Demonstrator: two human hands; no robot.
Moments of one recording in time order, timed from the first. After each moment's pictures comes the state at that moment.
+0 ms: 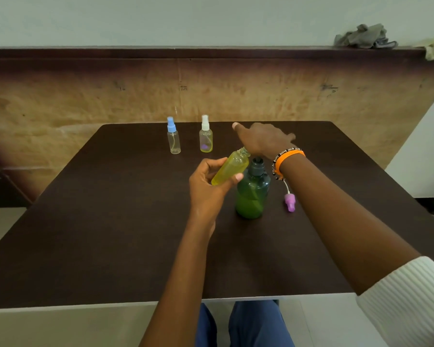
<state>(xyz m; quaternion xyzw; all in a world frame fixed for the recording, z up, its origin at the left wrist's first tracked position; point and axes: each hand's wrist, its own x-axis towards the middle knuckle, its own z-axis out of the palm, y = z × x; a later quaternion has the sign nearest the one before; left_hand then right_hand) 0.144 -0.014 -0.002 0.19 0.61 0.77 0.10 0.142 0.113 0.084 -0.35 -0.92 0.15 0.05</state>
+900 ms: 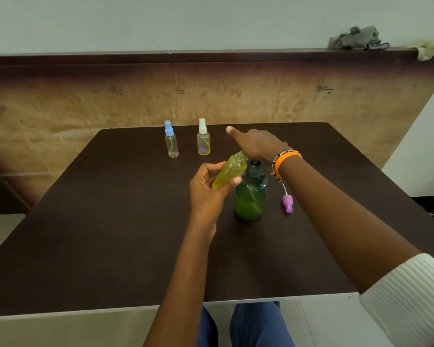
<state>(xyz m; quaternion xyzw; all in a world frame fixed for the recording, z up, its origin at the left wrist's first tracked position) 0.146 -0.012 -0.003 0.18 0.59 0.78 0.12 0.146 0.113 0.084 -0.33 -0.92 0.22 0.02</state>
